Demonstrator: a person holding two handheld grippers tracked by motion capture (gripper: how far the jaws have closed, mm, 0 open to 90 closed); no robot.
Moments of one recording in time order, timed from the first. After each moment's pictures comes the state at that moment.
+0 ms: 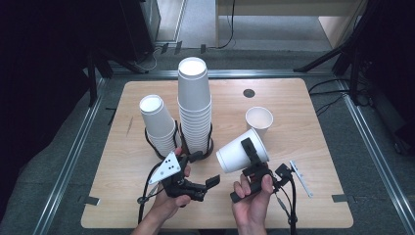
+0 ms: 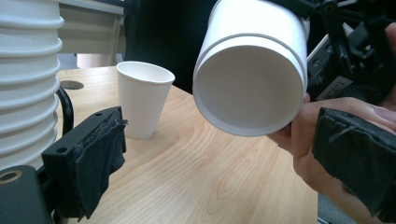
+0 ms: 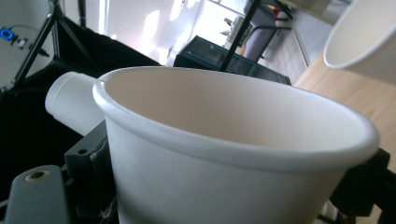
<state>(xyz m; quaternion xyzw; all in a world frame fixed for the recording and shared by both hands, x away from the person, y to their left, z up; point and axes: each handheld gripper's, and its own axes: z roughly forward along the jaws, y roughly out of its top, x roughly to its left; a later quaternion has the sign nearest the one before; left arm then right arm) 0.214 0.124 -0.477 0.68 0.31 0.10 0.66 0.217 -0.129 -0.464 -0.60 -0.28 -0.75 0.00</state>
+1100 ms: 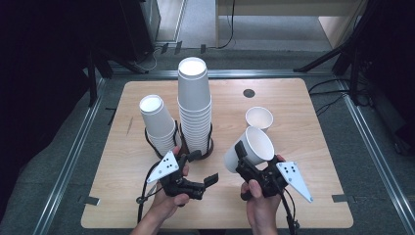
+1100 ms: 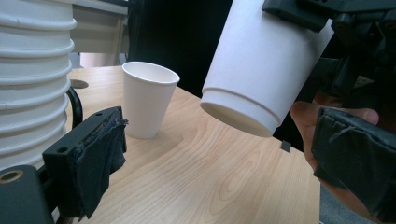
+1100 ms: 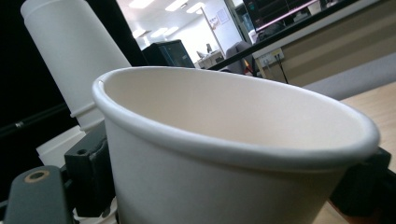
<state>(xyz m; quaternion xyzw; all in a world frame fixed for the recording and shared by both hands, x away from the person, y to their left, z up) 0.215 0.128 -0.476 0.67 0.31 0.11 0.66 0.206 -0.120 -0.445 -0.51 -0.45 -0.68 -0.27</state>
